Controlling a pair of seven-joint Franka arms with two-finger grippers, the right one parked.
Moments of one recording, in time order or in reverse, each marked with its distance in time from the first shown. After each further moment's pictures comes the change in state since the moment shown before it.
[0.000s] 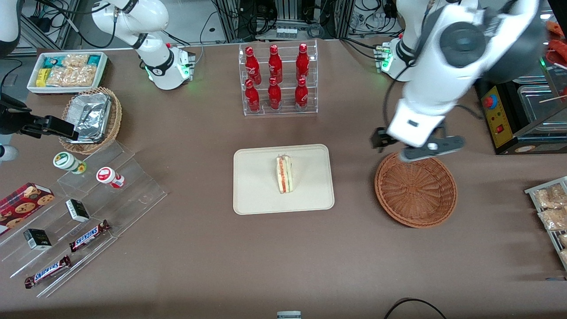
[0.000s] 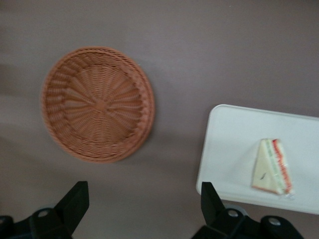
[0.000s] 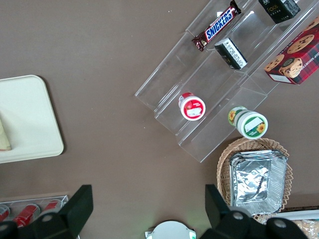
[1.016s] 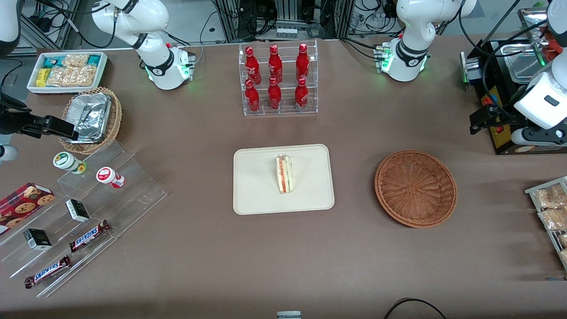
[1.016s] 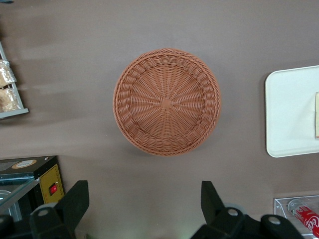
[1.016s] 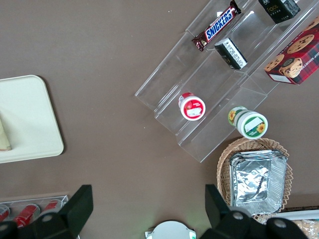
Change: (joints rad) arm 0.313 -0.098 -0.006 -0.008 -0.047 -0.112 0.566
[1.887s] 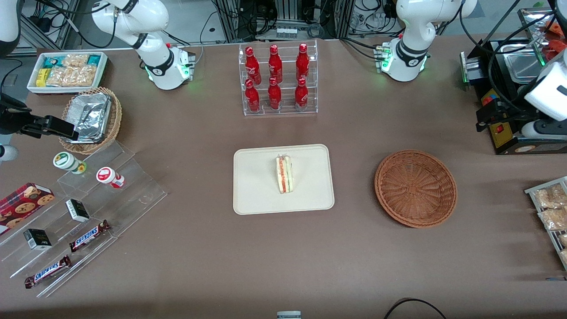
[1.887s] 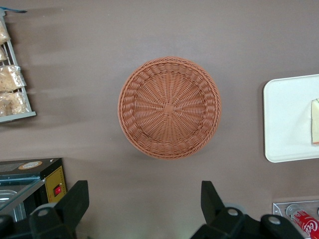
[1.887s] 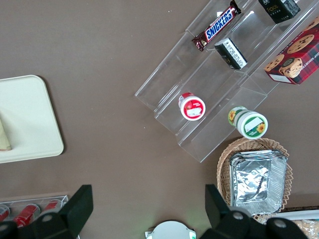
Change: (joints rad) arm -0.044 -0.017 0.071 0.032 0.000 -0.011 -0.001
